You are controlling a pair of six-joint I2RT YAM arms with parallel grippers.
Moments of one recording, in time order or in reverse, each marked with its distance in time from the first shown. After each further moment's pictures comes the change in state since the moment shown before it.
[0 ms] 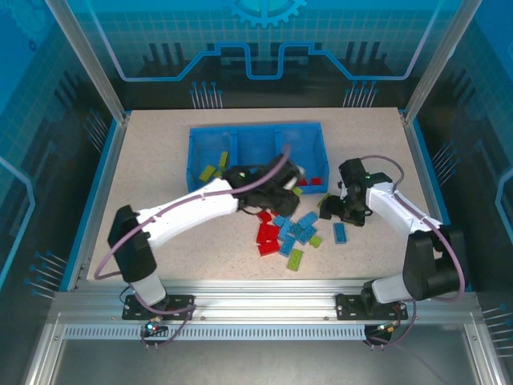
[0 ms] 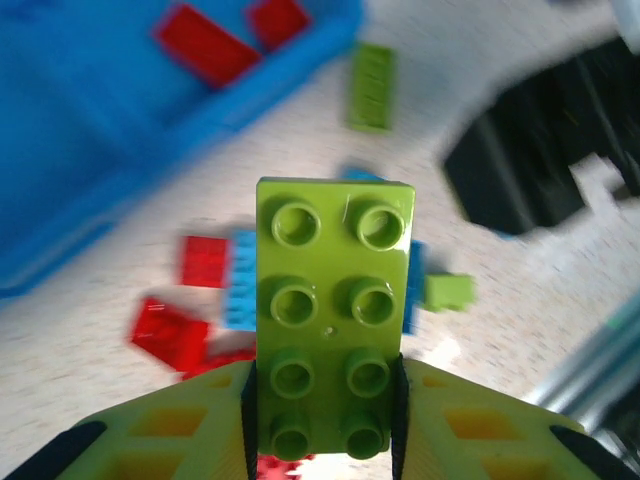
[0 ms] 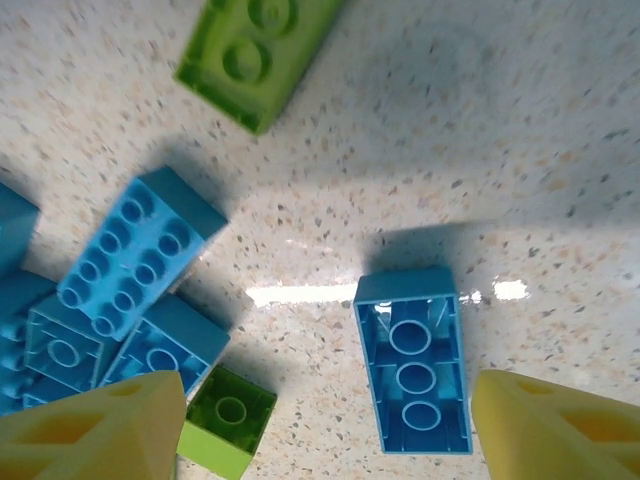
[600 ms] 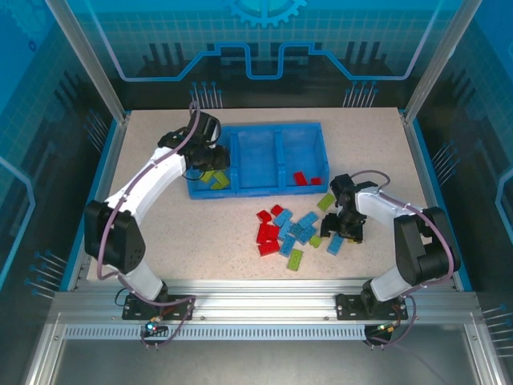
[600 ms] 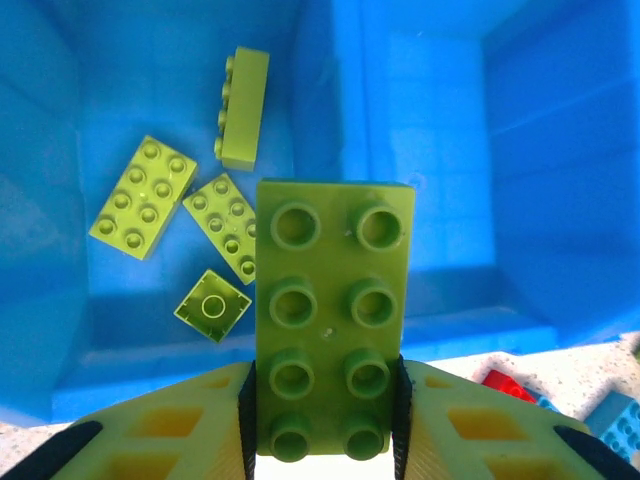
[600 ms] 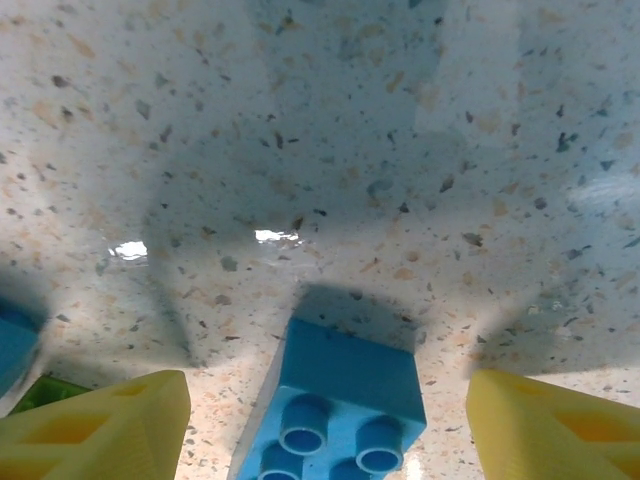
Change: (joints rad) left arm 0.560 -0.014 -0.082 0.016 0.089 -0.090; right arm 0.037 0.102 -0.110 0.013 0.053 0.039
